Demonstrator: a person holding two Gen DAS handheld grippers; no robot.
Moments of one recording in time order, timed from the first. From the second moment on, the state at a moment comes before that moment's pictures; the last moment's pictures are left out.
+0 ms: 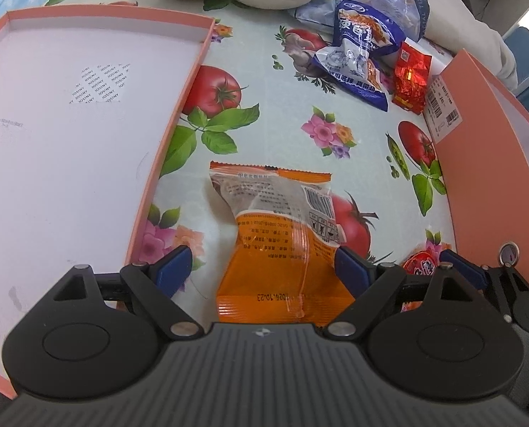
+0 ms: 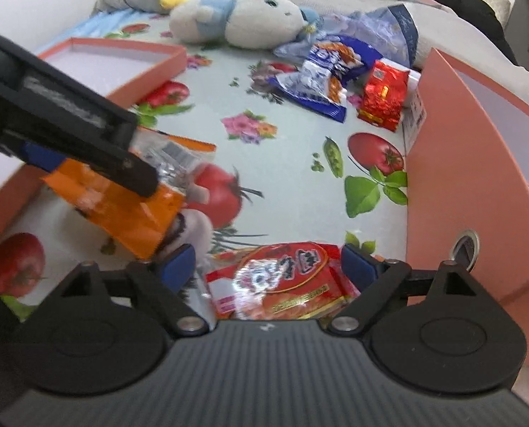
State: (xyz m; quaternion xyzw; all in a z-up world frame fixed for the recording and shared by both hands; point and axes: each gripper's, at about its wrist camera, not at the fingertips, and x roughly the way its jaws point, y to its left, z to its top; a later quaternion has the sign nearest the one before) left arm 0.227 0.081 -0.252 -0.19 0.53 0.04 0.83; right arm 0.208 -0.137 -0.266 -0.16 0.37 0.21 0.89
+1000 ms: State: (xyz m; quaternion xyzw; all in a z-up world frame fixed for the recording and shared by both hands) left arm 0.227 0.068 -0.250 -0.17 0.49 0.03 0.85; right arm 0.199 -0.154 -0.258 -0.09 0.38 0.25 0.89
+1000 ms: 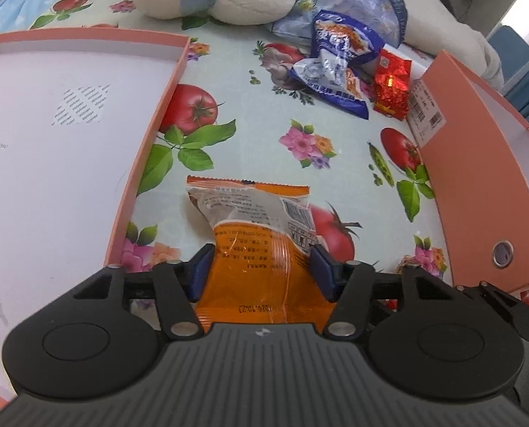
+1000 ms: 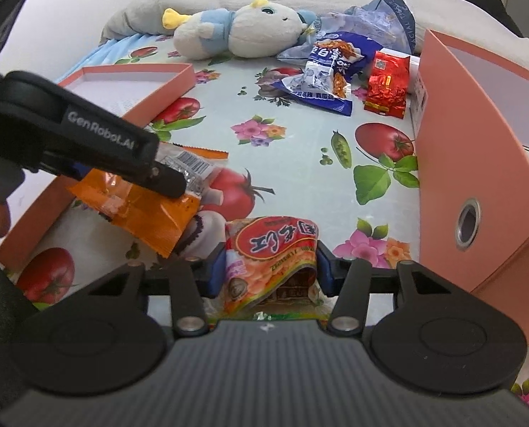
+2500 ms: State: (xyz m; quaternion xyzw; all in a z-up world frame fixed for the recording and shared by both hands) left arm 0.225 0.049 -0.072 -0.16 0.34 0.02 0.92; right arm 0.215 -0.205 -0.089 0.00 0.25 0.22 0.94
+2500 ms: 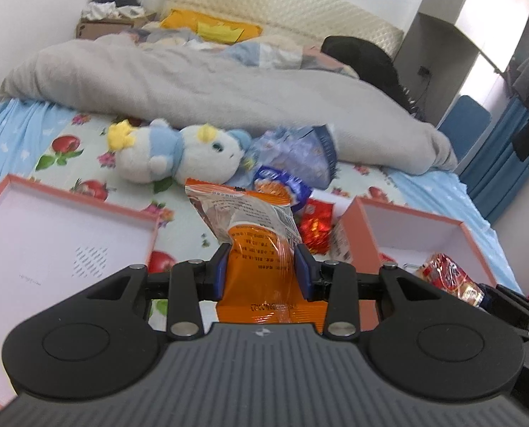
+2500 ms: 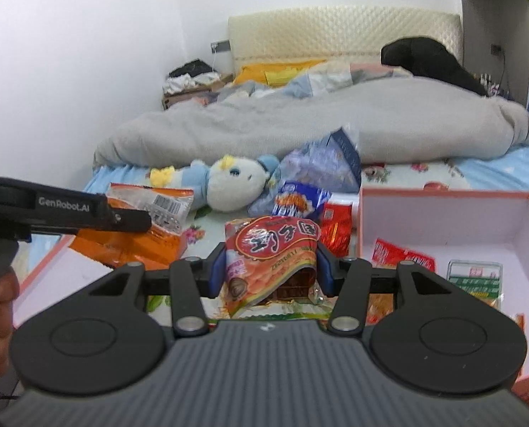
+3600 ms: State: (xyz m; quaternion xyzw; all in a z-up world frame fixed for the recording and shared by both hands) left arm 0.289 -0.115 -0.074 -0.12 0.38 -0.13 0.91; right arm 0.240 -0.331 -0.089 0.02 0.25 0.11 0.96
